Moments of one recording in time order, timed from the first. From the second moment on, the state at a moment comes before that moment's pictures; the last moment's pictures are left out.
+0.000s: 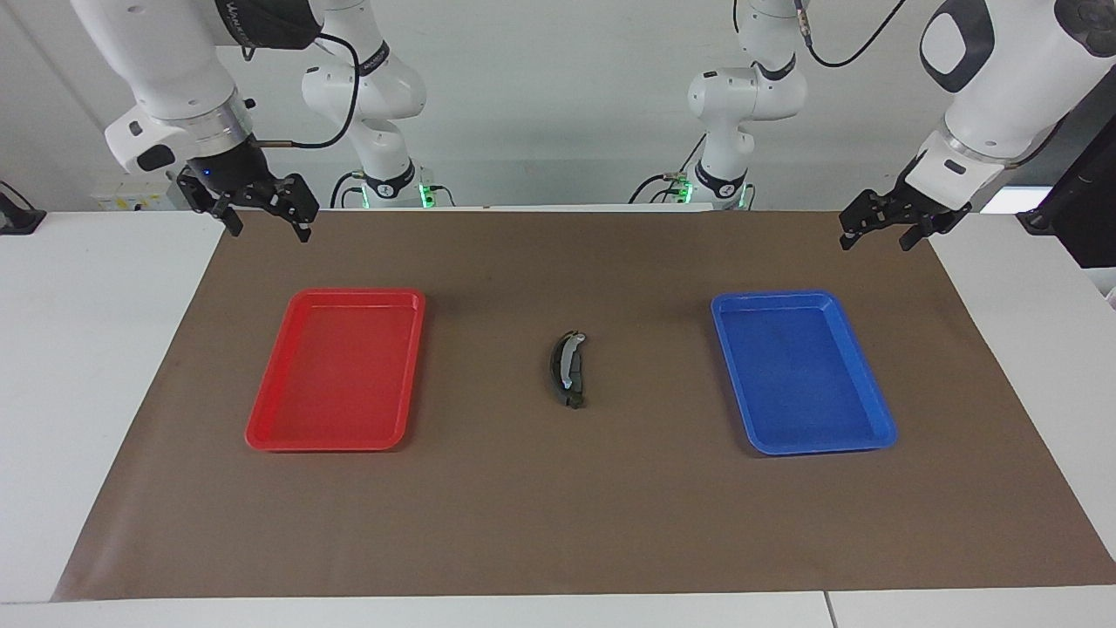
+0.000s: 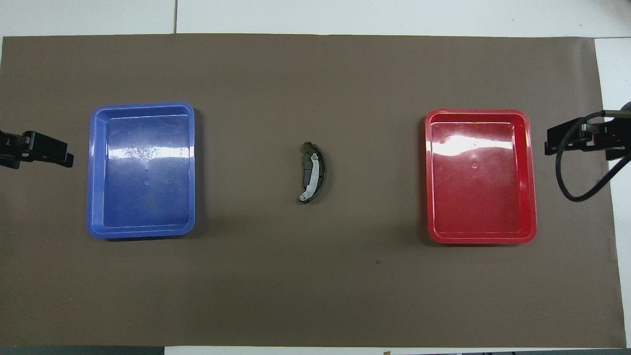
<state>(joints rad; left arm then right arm) -0.06 0.00 0.04 -1.61 -0.04 1.52 0.06 -0.04 -0.02 0.05 -1.57 -0.03 1.50 0.14</state>
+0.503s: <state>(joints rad) -0.06 0.00 0.04 -1.61 -0.04 1.52 0.06 -0.03 -0.02 0.05 -1.55 -0.03 1.47 0.14</state>
